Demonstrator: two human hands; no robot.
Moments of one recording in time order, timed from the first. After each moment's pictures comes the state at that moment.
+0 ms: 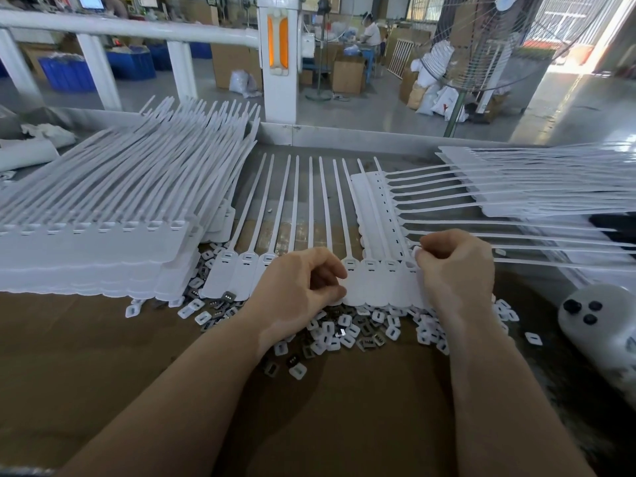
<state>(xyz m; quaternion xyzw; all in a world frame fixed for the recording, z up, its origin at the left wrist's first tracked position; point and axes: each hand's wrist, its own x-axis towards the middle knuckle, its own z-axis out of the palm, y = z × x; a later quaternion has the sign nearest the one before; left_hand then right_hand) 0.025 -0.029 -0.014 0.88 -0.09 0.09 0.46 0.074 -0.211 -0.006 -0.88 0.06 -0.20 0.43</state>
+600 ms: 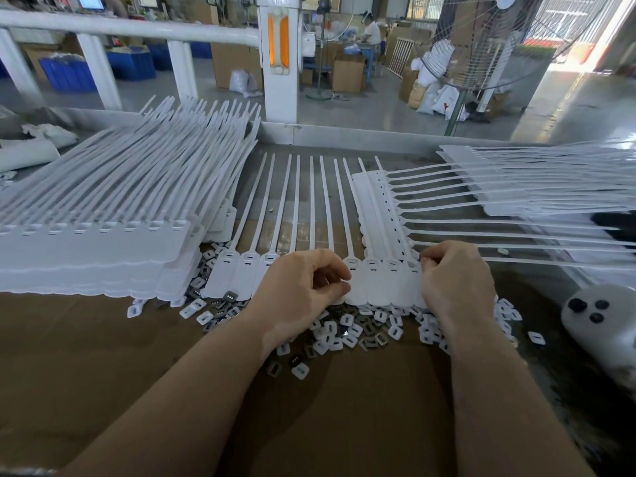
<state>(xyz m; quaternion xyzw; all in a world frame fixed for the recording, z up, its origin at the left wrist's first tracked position) 0.025 -0.031 -0.014 0.89 -0.09 0.11 0.43 0.076 -0.208 -0.010 -0.94 0.09 -0.15 0.29</state>
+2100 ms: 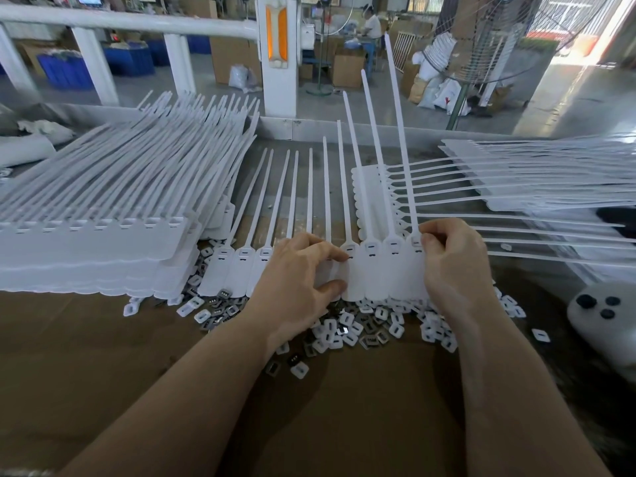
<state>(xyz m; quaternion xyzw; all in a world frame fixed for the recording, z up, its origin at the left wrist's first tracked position) 0.034 -0.029 -0.024 0.94 -0.08 0.14 0.32 0.077 -0.206 -0.001 -0.90 0.01 -0.17 0.41</state>
